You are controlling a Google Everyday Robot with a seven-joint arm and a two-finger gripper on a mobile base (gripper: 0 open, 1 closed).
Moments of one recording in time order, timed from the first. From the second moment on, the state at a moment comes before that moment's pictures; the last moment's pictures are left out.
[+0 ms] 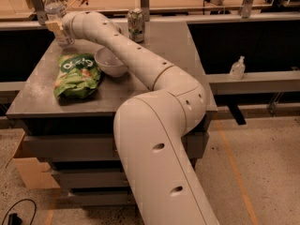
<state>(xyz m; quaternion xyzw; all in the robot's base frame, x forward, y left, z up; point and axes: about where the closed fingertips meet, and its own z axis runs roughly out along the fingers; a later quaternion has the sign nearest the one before) 0.898 0.331 0.927 -0.34 0.66 0.28 0.61</state>
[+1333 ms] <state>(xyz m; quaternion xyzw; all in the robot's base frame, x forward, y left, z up) 0.820 0.281 0.928 -0.37 0.68 0.32 0.55</state>
